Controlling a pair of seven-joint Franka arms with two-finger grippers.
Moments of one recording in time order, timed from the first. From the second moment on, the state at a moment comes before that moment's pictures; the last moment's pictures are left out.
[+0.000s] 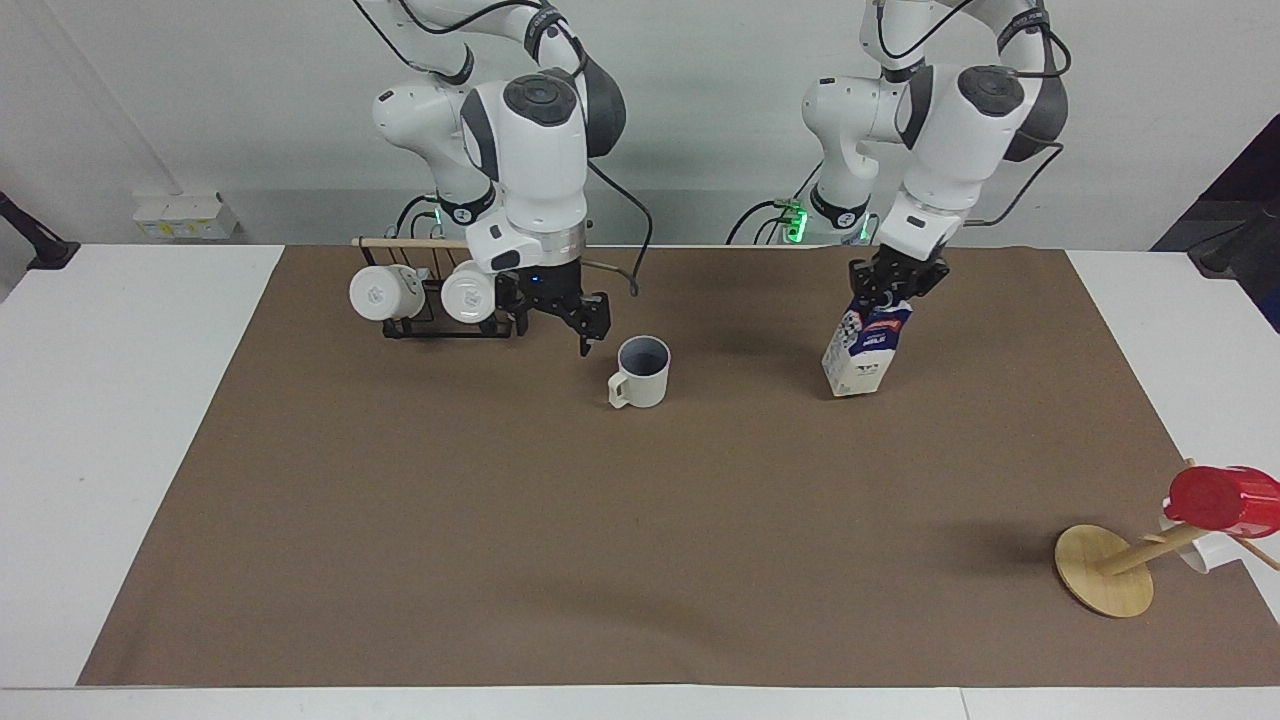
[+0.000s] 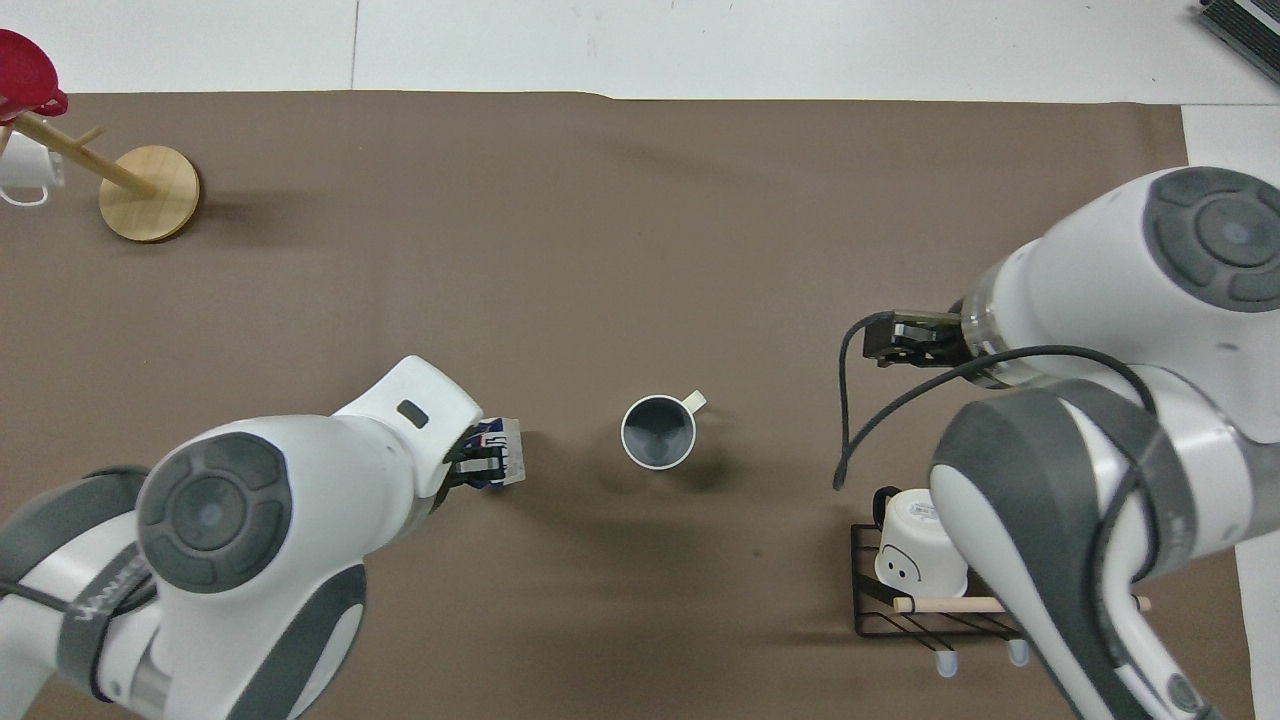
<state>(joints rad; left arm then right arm) -0.59 -0.16 -0.02 -2.17 -0.03 2.13 -0.63 0.35 -0.04 -0.18 -1.83 -0.05 1.74 0.33</state>
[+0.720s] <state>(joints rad) -0.64 -0.09 -0.02 -2.12 -0.03 2.14 -0.77 0.08 -0.10 -0.18 -1.87 -0.05 1.68 -0.04</state>
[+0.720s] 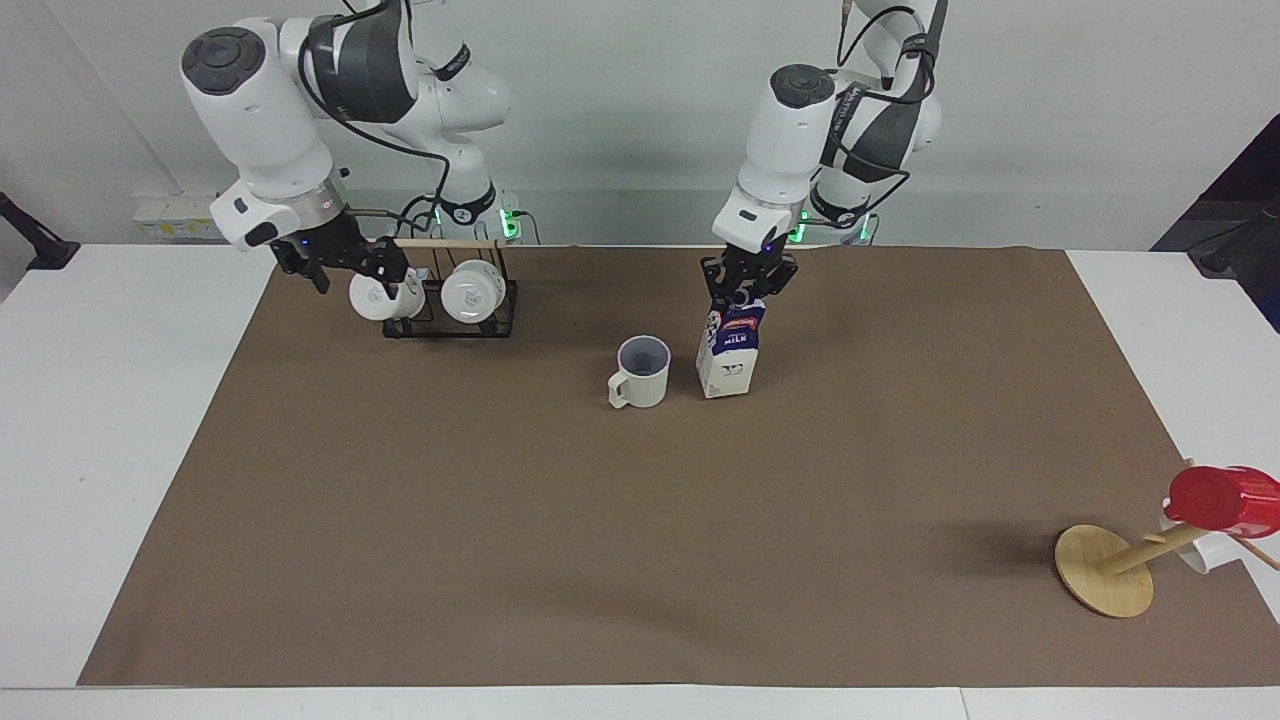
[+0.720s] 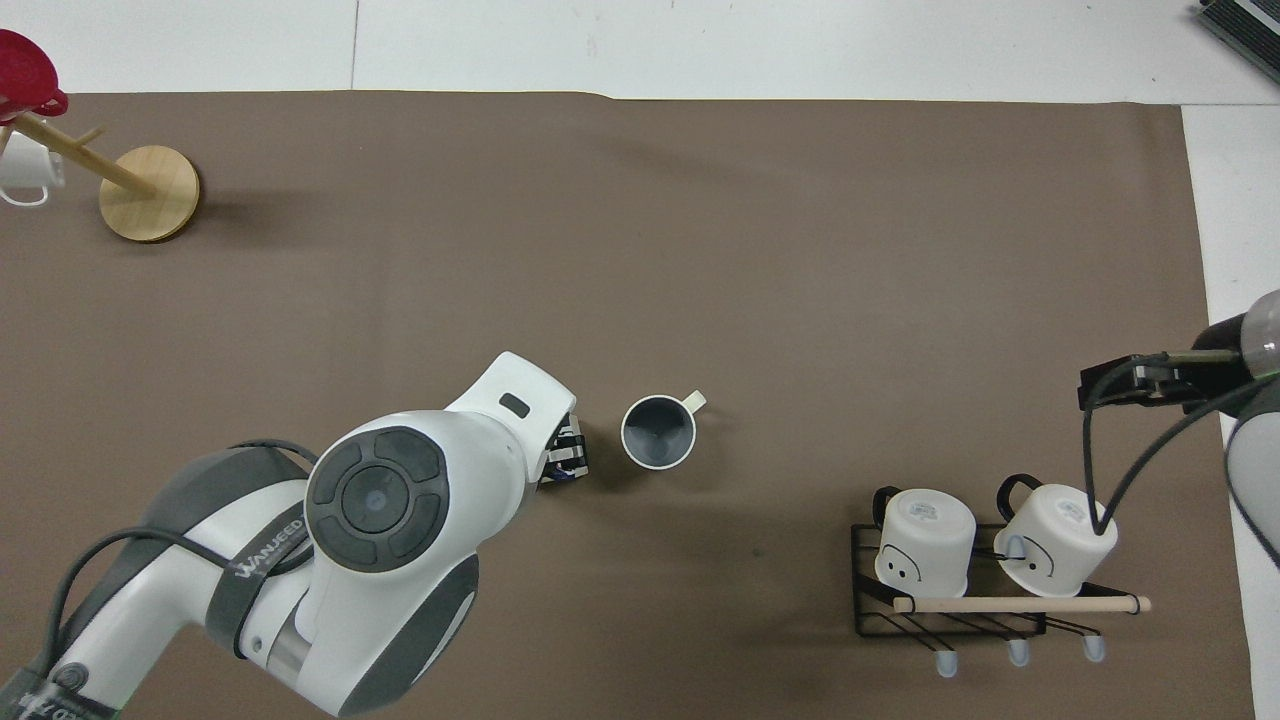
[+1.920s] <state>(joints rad) -0.56 -0.16 0.02 -1.90 -0.03 1.78 -0.67 0.11 -0.11 -0.14 -1.73 -0.05 1.65 0.05</state>
